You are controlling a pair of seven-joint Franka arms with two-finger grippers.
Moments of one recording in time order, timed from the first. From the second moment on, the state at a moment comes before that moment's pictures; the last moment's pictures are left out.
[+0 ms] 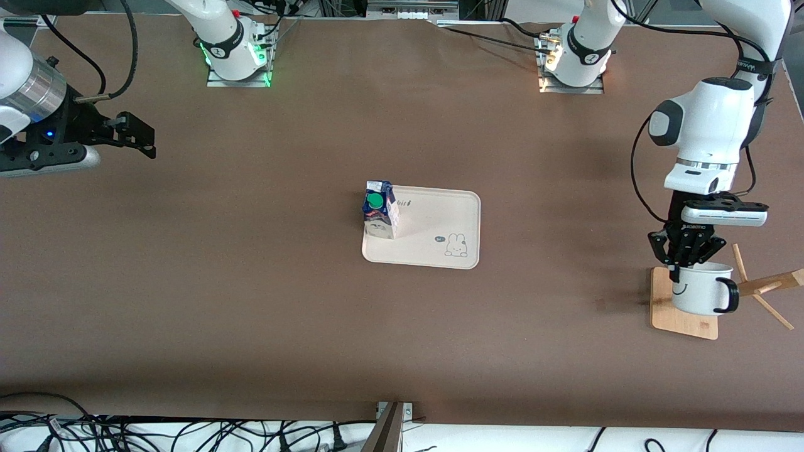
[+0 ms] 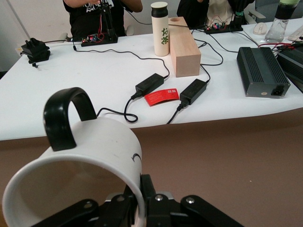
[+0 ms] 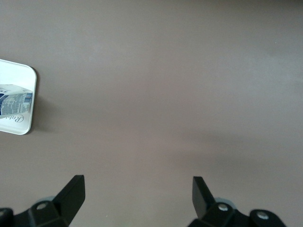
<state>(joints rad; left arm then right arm) 0.12 0.17 -0.10 -2.29 0.04 3.31 0.07 0.15 0.04 -0.02 -1.57 -0.01 1.58 -0.02</state>
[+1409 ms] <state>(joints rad) -0.09 0.15 -0.26 -1.85 0.08 1.89 -0.19 0.15 0.04 -0.02 -1.57 -0.01 1.58 -0.01</state>
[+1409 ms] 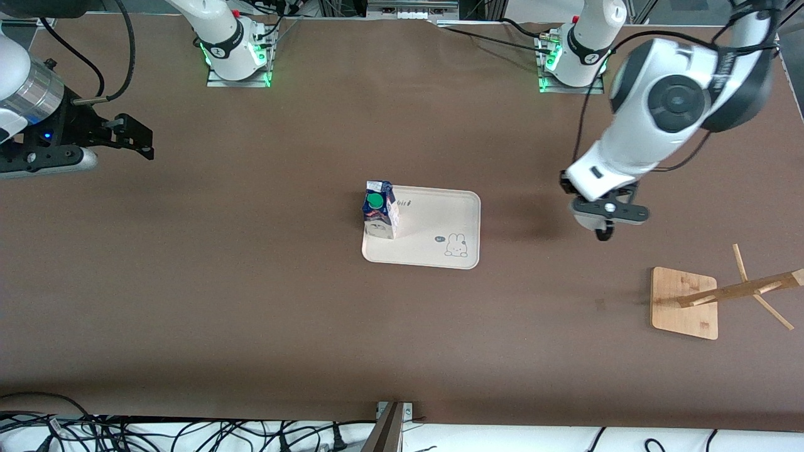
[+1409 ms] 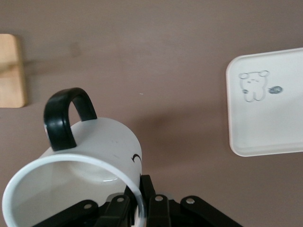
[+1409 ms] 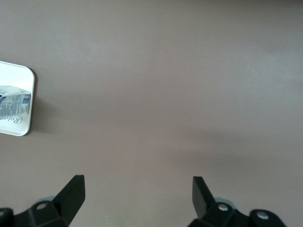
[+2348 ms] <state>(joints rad) -0.24 0.41 -0.28 -1.65 -0.04 1.89 -0.24 0.15 0.04 -0.03 -1.57 -0.01 1.58 -0.01</state>
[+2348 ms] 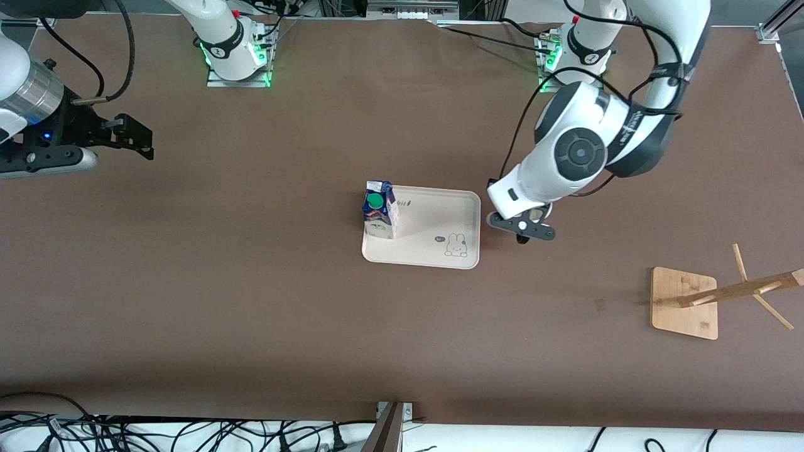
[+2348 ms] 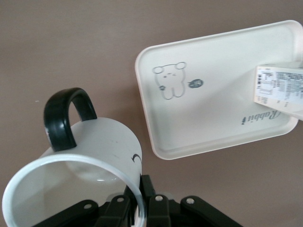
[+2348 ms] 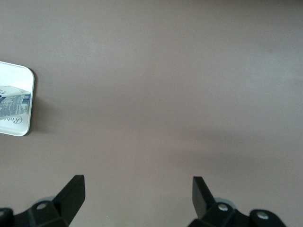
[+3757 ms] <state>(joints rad) -0.41 0.68 -0.26 -1.44 -0.04 1.94 -0.34 0.15 0.04 -0.03 -1.57 -0.01 1.56 -0.01</state>
